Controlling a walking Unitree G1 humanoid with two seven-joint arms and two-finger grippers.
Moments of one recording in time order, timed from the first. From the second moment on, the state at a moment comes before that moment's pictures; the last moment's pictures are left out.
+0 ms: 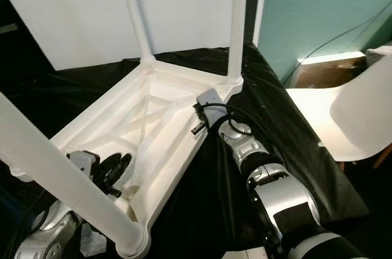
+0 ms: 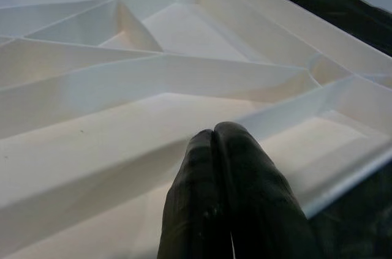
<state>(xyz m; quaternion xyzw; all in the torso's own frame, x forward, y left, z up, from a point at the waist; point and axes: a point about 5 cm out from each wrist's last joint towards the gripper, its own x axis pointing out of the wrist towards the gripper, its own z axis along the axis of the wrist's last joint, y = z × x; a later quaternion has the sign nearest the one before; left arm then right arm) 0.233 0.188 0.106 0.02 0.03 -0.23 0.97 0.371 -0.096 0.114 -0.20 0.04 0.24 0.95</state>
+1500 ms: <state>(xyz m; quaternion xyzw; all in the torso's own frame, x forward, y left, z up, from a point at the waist) 0.174 0.317 0.122 0.11 0.29 -0.37 0.88 0.344 -0.096 0.098 -0.16 0.00 0.23 0.96</state>
